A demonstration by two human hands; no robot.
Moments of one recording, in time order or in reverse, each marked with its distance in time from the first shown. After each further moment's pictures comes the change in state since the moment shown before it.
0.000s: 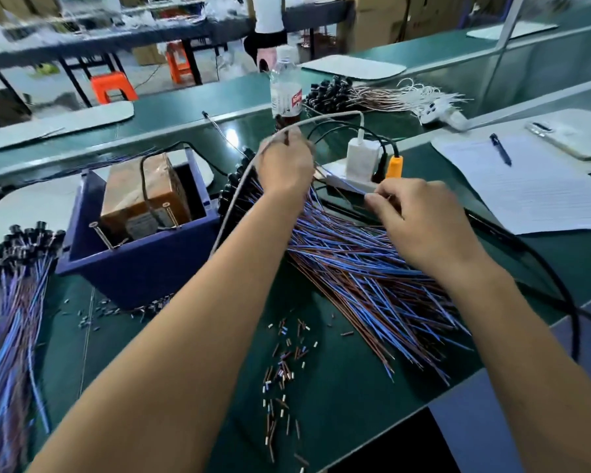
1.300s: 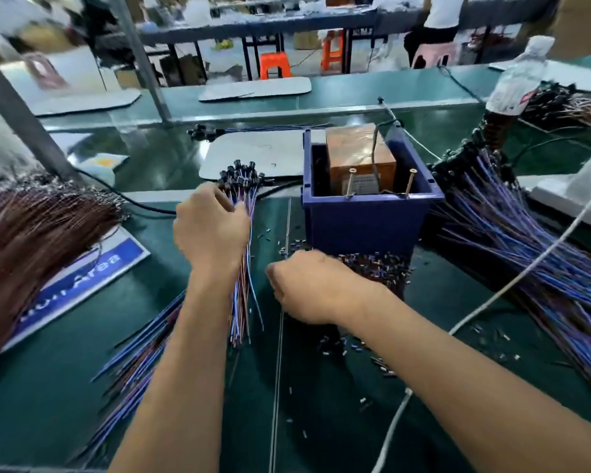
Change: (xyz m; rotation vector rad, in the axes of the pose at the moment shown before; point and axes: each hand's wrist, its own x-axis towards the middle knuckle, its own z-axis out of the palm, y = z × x) left_hand -0.058 -0.125 -0.350 0.704 0.649 -0.020; right_hand -0.064 -0.282 0.173 -0.228 -0.761 -0.765
